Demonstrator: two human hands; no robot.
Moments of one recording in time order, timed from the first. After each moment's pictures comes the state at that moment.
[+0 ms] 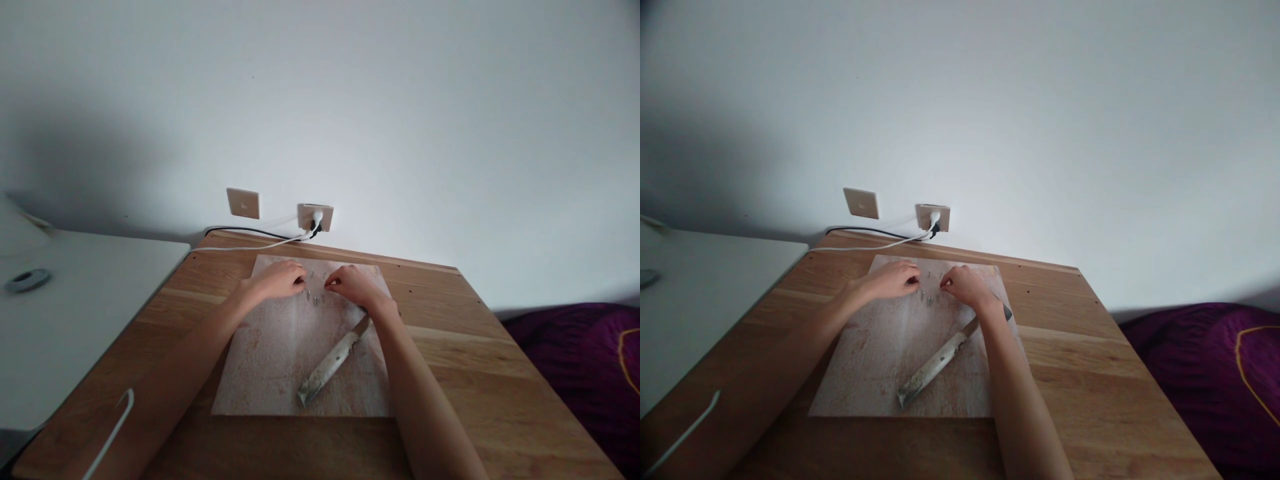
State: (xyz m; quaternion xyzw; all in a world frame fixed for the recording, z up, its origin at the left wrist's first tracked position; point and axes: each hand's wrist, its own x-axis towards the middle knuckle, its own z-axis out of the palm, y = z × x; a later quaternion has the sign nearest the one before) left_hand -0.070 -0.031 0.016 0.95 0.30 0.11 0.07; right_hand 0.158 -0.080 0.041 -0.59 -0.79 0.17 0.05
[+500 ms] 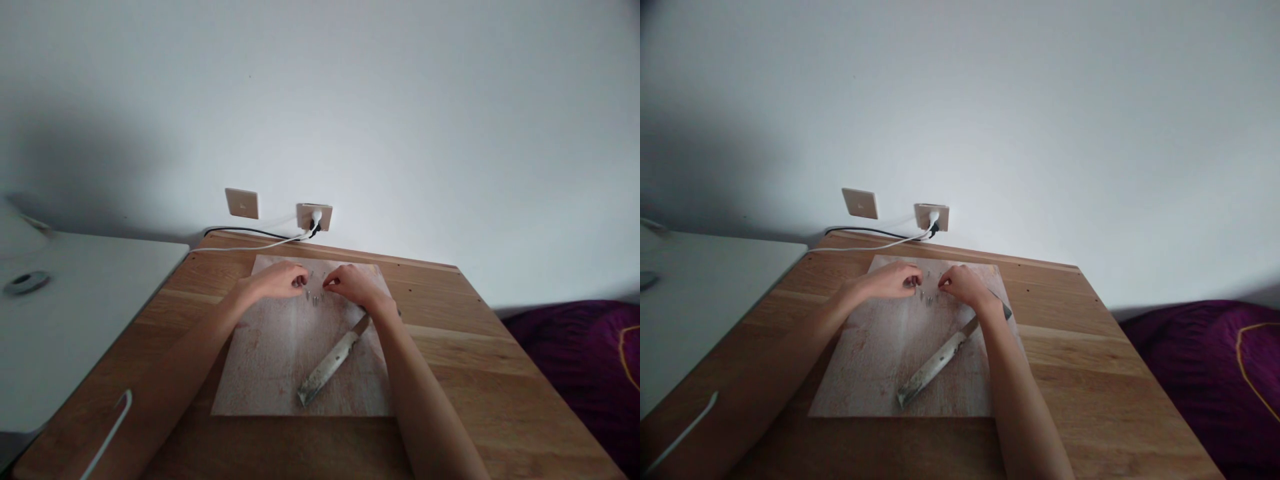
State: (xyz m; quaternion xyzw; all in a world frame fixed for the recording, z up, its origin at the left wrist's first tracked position) left_hand -0.071 -0.028 0.016 0.94 0.26 0.12 0.18; right_hand 0.156 -0.081 0.044 -0.58 -0.79 0.17 0.04
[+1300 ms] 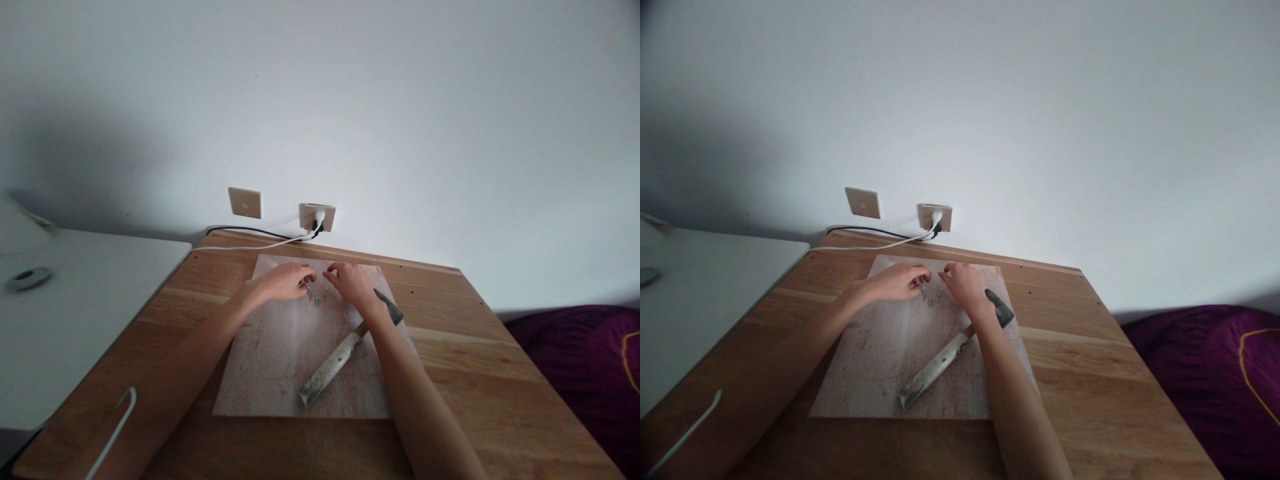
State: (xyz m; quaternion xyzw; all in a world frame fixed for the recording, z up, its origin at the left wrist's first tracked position) left_hand -0.064 -0.034 0.015 0.94 0.27 0.14 0.16; right_hand 0.138 -0.080 0.035 -0.69 -0.71 0.06 0.07
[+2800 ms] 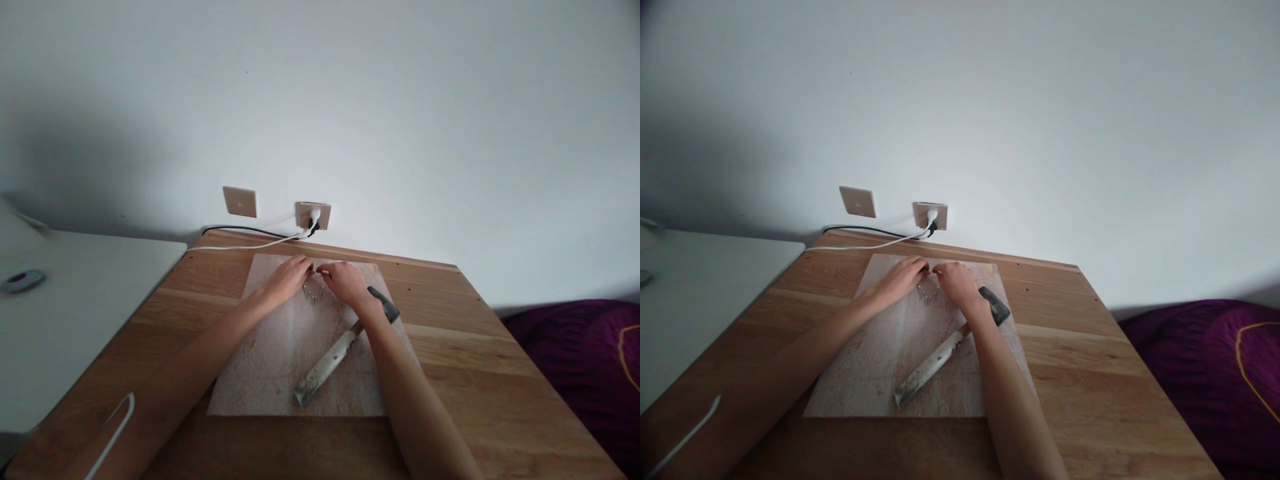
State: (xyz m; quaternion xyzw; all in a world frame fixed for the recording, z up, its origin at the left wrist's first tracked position) left_hand -0.039 -0.032 -0.012 0.90 0.36 0.23 0.11; right_hand 0.140 -0.077 0.028 -0.64 -0.76 0.07 0.07
